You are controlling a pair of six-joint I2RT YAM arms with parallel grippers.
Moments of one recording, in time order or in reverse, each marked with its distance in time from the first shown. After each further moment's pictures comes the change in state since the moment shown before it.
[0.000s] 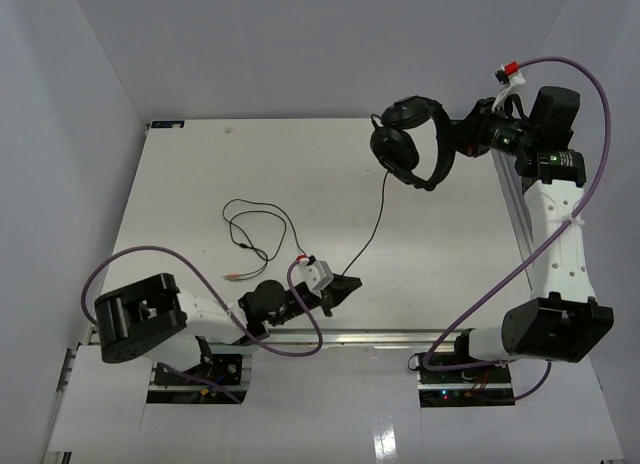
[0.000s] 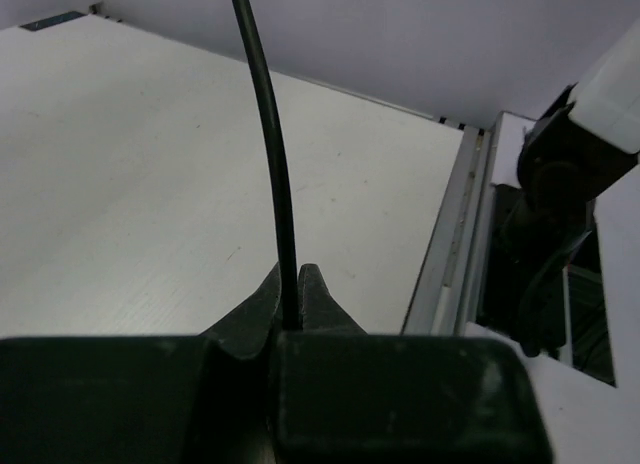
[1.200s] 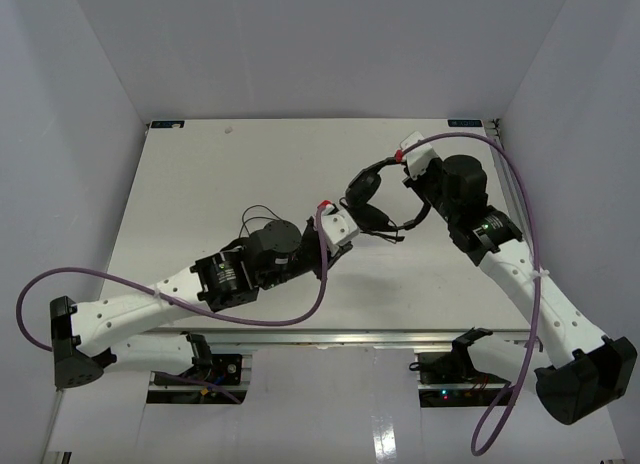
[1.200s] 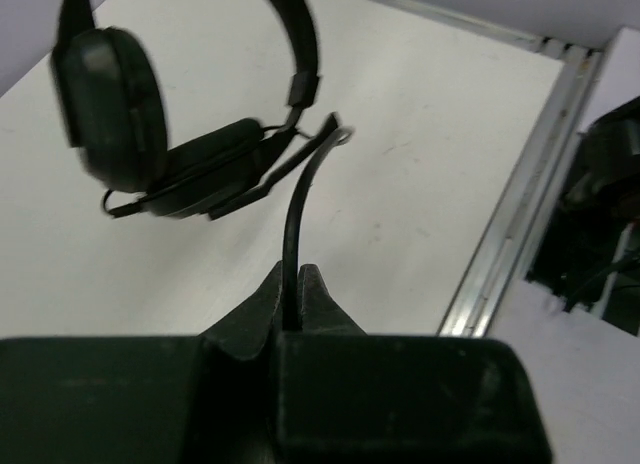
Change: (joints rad) left arm -0.022 -0.354 0.756 -1.448 -0.136 0.162; right arm 0.567 -0.287 -0.517 0.254 1.039 -0.616
